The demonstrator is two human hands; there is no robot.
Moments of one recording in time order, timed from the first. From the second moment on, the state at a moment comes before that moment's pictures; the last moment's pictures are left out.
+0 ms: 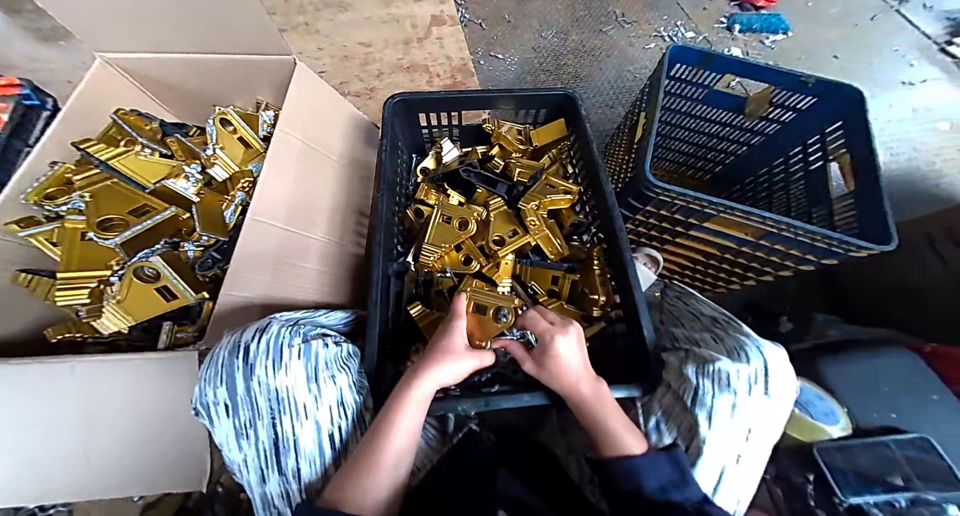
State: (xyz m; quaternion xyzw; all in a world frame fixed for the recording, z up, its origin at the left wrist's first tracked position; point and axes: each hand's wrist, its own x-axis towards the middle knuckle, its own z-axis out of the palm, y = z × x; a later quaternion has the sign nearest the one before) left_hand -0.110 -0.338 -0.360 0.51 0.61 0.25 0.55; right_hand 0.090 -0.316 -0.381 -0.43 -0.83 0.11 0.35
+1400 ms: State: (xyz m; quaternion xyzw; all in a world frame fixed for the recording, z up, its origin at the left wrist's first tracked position) left_hand -0.107 -0.334 -0.354 0.44 0.59 0.55 0.39; right_hand 0.103 -0.275 -0.336 -0.40 -0.83 0.09 0.39
